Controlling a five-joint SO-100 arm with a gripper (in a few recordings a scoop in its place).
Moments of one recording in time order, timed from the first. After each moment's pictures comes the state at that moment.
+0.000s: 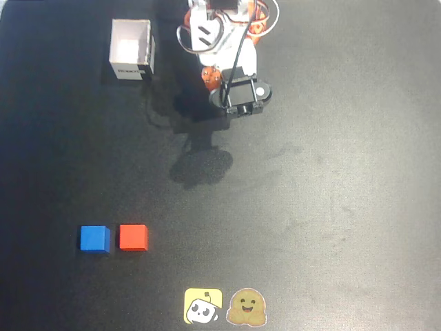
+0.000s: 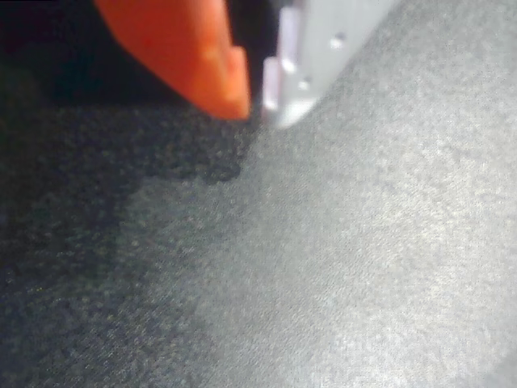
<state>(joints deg) -1.1 182.9 169.5 75.9 80.5</state>
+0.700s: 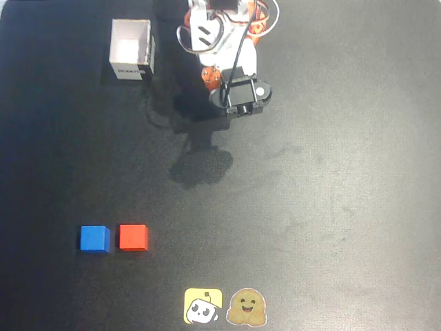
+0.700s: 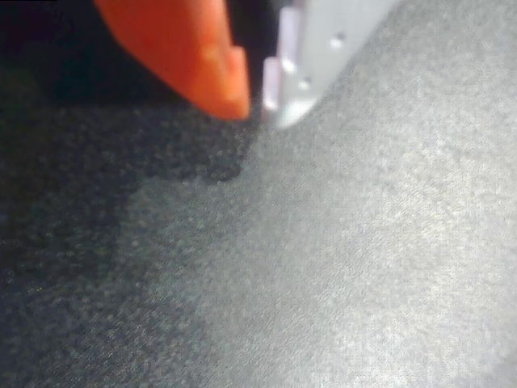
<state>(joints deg) -1.0 182.9 169.5 75.9 80.5</state>
